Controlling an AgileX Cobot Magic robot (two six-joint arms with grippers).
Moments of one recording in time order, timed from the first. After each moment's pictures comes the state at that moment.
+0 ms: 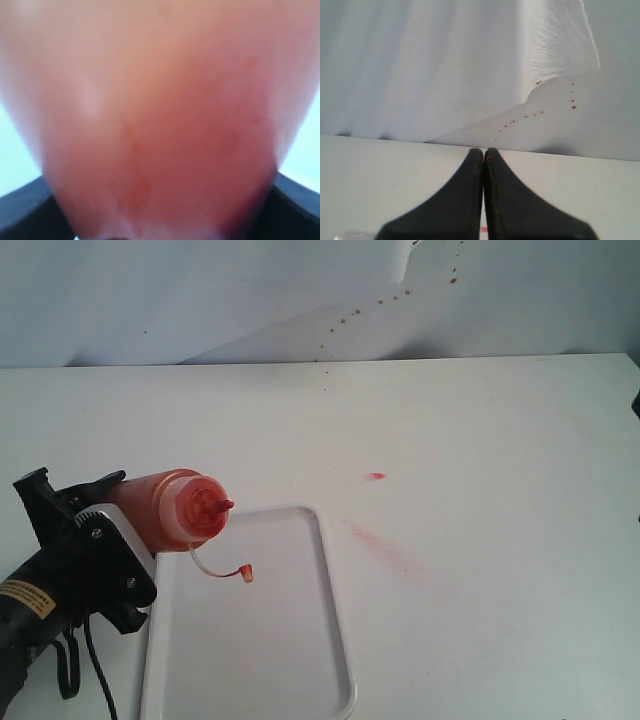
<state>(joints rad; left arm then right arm) -0.49 1.80 -0.24 -0.28 -1.16 1.09 0.23 0.66 -0.28 -0.43 -0.30 0.51</state>
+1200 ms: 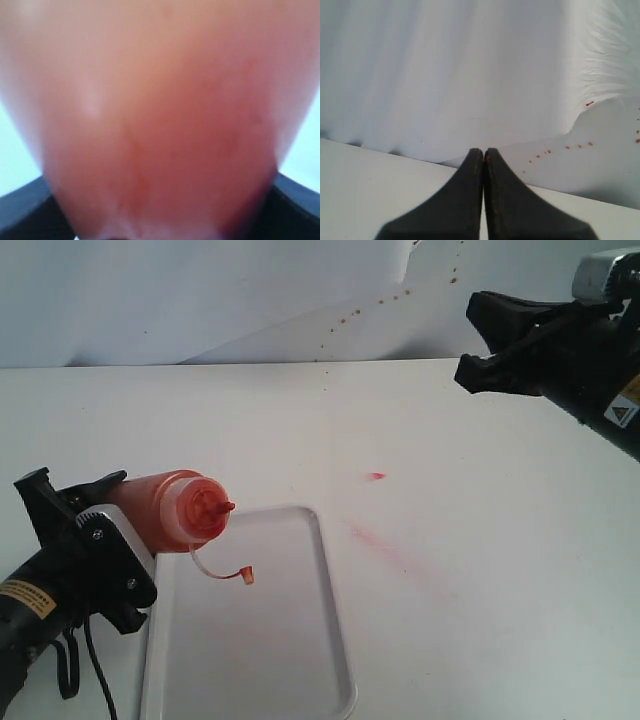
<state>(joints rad) -0.49 1.80 -0.24 -0.28 -1.16 1.10 0.23 1.46 -0.64 -0.37 -0.80 0.35</state>
